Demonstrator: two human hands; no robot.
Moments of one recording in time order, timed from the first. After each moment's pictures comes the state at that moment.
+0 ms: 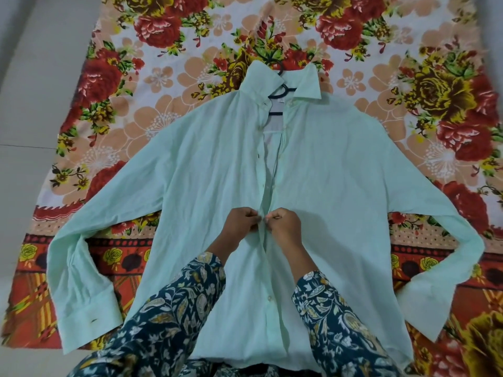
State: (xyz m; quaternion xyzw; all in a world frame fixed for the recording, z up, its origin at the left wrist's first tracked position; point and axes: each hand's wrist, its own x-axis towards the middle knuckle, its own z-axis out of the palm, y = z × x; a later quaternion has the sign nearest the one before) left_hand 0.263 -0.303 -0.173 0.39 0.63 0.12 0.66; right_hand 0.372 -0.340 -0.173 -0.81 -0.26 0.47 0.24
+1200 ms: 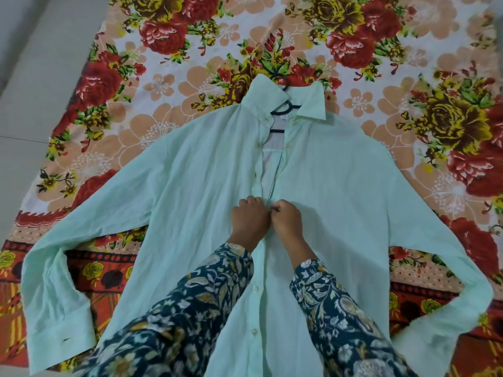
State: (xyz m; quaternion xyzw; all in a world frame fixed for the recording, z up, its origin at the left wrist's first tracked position) left_hand 0.327 -0.255 -0.182 0.77 0.60 -0.15 0.17; right_hand 0.409 -0.271 -0.181 -0.81 -0.38 0.42 0.16
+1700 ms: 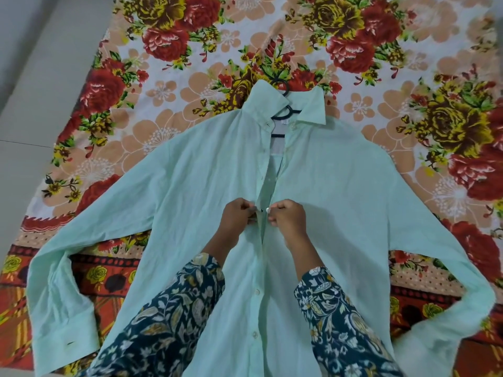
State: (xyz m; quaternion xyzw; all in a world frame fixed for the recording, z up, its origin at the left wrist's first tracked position) left_hand 0.296 -0.239 -0.175 0.32 0.65 0.23 0.65; right_hand 0.412 -0.263 -0.163 -0.77 -0.22 0.52 0.30
